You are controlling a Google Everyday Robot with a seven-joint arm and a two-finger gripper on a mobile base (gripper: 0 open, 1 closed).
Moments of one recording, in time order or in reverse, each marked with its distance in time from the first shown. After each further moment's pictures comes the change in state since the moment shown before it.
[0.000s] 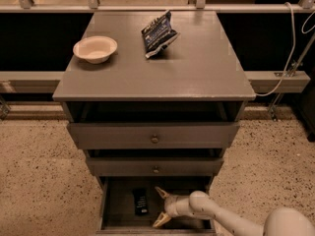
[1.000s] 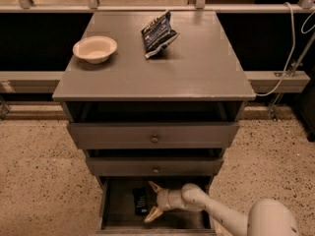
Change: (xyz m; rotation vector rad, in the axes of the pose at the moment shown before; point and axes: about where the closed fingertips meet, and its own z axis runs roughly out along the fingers) arm -0.024 -0.019 0.036 -0.042 -0.060 0.069
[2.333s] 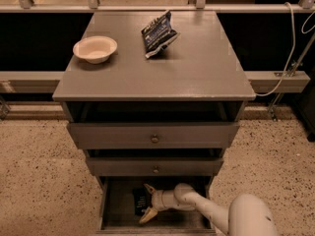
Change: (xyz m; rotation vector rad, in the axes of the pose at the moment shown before) arm 0.022 0.001 0.045 -0.040 0.014 0.082
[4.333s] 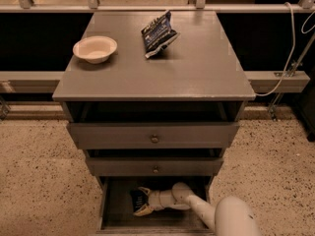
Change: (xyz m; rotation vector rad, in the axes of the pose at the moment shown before) arm 0.006 0.002 0.033 -0.066 -0.081 0.050
